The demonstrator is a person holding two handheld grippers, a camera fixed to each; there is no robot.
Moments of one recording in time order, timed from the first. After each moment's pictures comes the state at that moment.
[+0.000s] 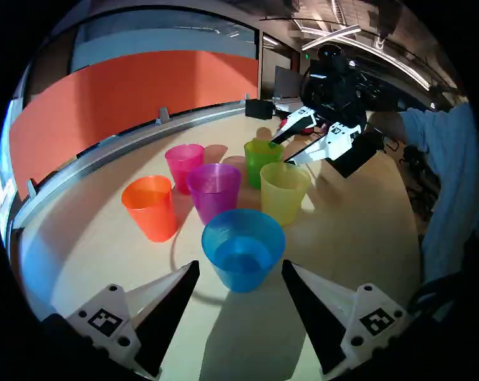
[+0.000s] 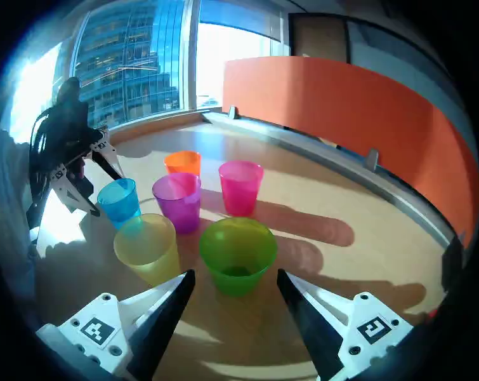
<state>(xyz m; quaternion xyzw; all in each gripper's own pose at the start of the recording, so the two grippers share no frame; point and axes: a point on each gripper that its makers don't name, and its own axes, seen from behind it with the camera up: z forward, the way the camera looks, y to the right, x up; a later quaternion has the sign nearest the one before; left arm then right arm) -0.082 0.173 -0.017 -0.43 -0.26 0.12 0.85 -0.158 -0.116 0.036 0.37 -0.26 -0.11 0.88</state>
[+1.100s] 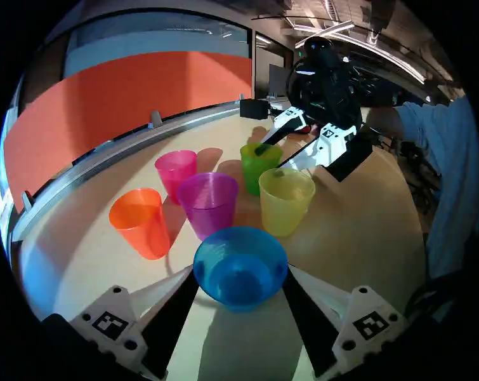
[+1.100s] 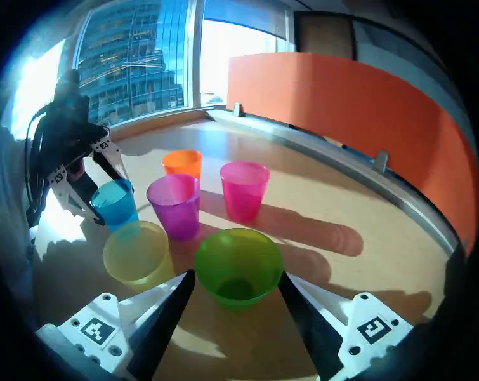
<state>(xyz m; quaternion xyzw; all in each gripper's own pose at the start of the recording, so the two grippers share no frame) -0.083 0.196 -0.001 -0.44 -0.26 0.13 0.85 -0.164 -0.134 0.055 0.38 -0.27 -0.12 0.88</state>
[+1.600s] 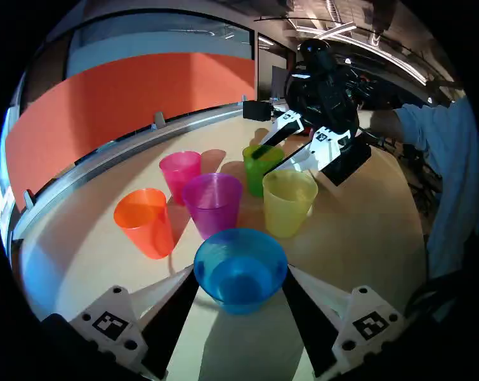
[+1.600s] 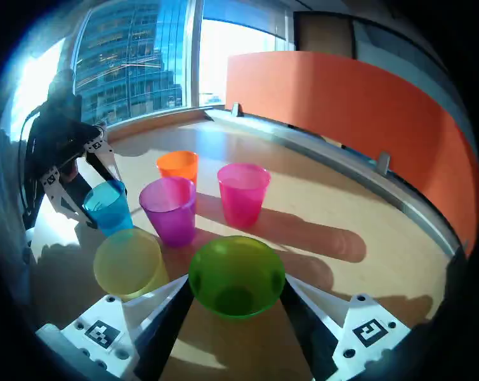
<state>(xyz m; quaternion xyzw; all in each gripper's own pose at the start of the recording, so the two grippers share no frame) -0.080 0.191 0.001 -0.44 -0.25 0.13 0.85 -0.167 -0.144 0.065 0.38 -0.26 -0.12 0.88</state>
